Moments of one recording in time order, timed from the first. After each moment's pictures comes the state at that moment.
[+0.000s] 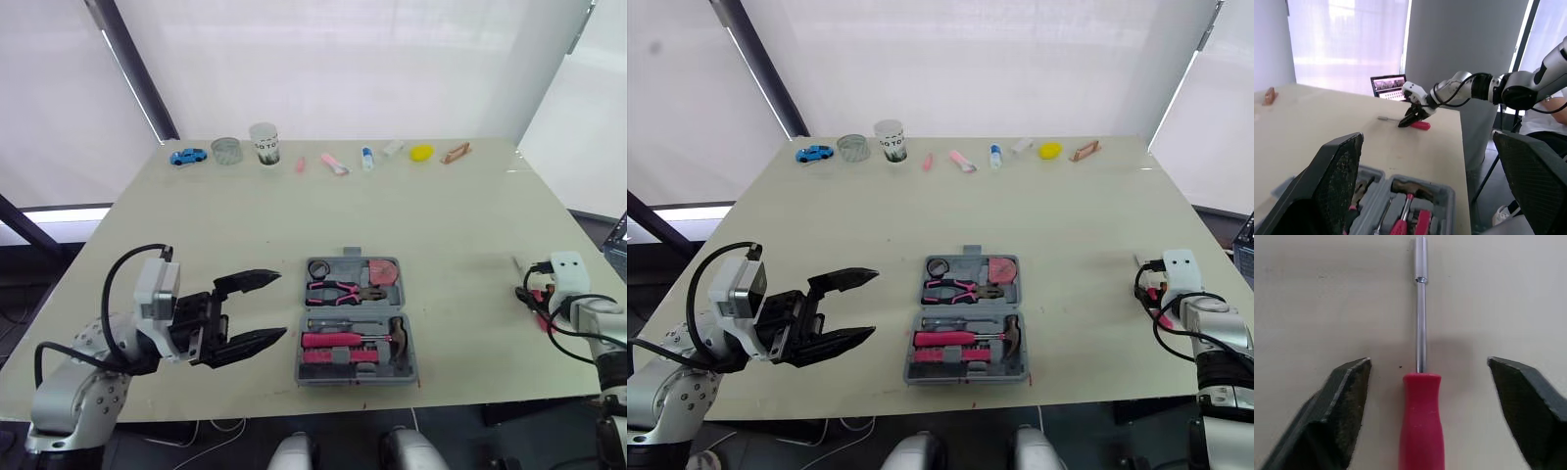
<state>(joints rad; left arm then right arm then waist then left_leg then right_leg) 0.01 0.71 0.31 -0.35 -0.86 0.33 -1.28 -0.48 -0.64 -0.21 0.58 0.13 0.59 0.38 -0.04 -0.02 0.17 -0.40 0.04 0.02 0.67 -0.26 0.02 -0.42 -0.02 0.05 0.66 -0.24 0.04</state>
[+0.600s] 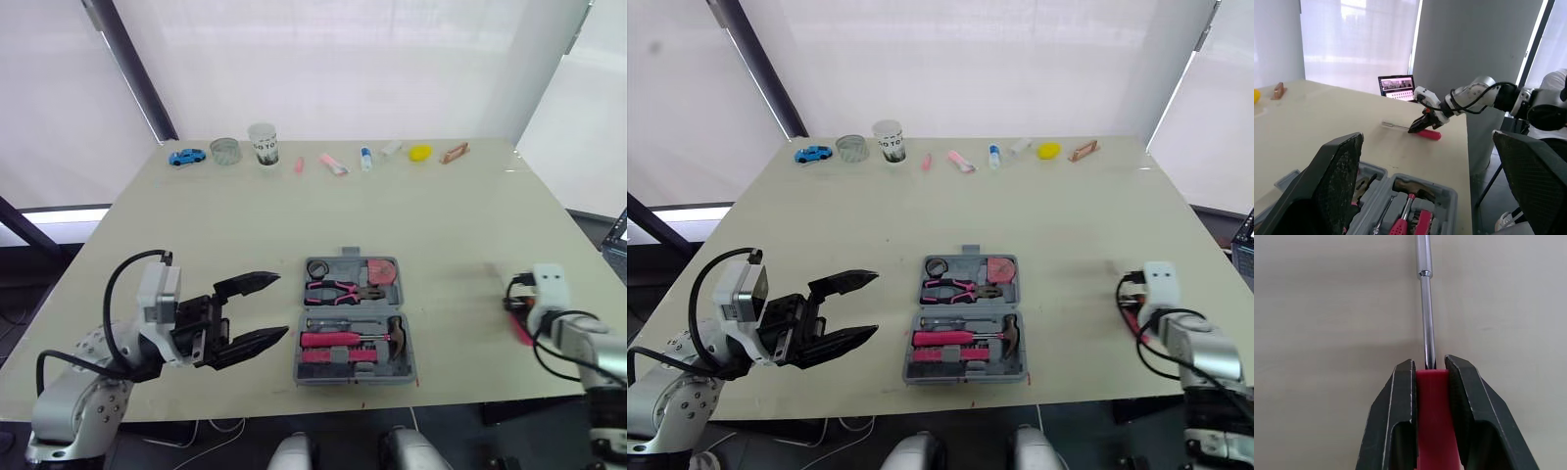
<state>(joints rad) 0.05 0.69 0.31 -0.37 -0.86 0.32 -1.24 -0.24 -0.44 -0.25 -0.04 0.27 0.91 0.30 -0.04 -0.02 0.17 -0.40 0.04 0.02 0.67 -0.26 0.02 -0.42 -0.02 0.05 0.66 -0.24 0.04</state>
